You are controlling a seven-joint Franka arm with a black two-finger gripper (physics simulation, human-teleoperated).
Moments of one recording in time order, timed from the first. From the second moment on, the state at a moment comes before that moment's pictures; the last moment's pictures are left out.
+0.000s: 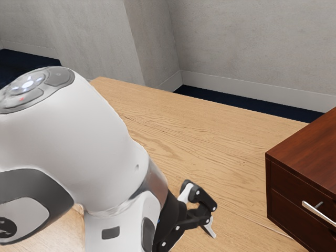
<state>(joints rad) -0.72 -0.48 0.03 -2.10 0.06 1.91 1.07</state>
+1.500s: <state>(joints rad) -0.64 0.02 0.01 -1.83 0.05 2.31 1.14</state>
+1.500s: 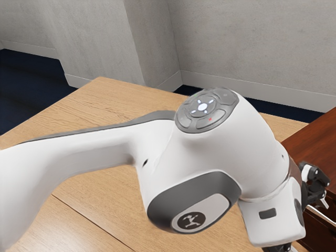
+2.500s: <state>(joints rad) -0.66 0.09 0.01 -1.81 0.05 2.32 1.09</state>
